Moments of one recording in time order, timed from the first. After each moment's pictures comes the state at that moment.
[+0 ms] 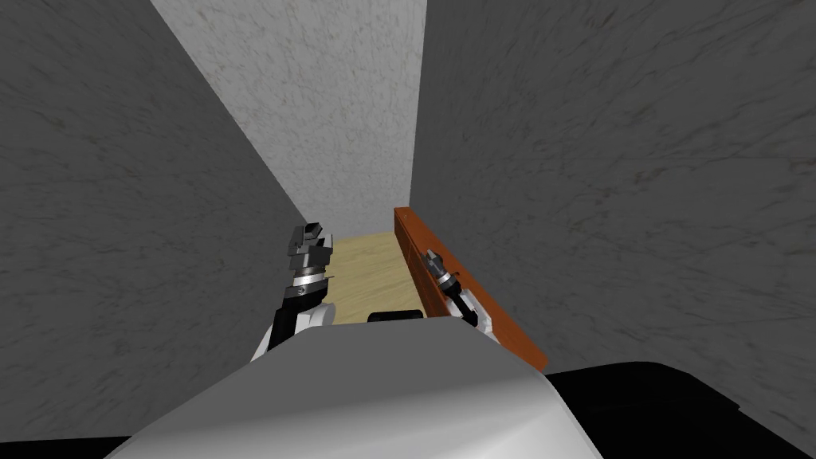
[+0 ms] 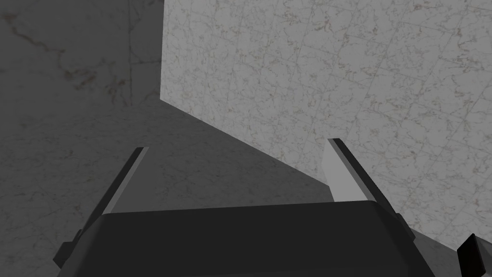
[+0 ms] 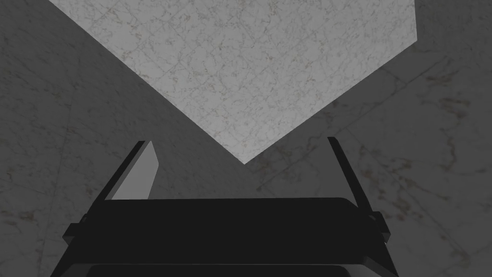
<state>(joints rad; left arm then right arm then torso) 0.54 -0.02 -0.02 -2.28 0.03 -0.42 0.15 0.31 -0.38 0.18 -1.78 0.43 -0.61 0.29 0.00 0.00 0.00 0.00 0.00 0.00</state>
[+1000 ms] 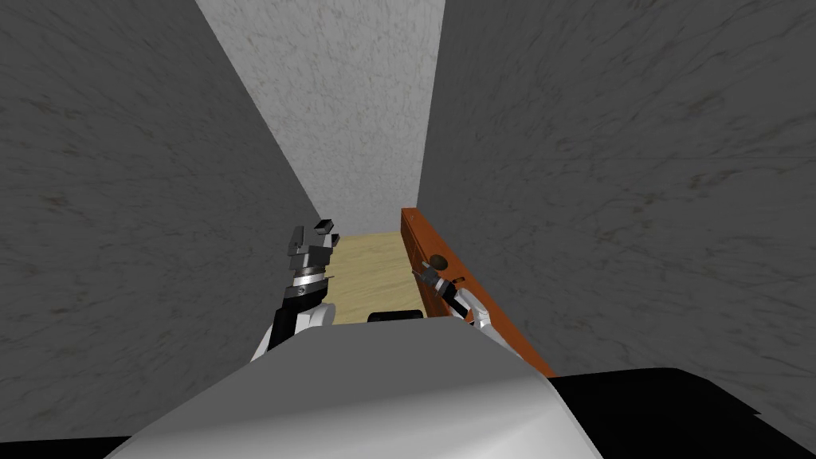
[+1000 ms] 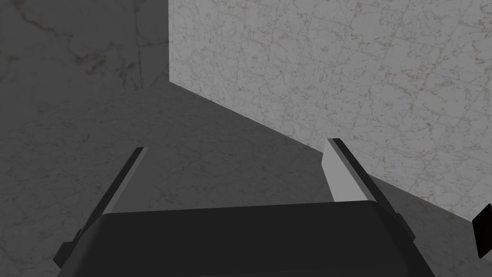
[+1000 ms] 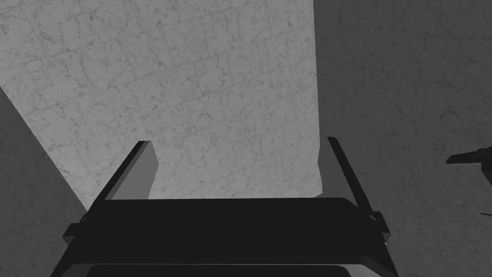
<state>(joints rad) 0.54 -0.02 -0.02 -2.28 0.03 -0.42 0.15 0.21 -0.51 0.31 -1.56 0.71 -0.57 0.39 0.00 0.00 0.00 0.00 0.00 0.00</state>
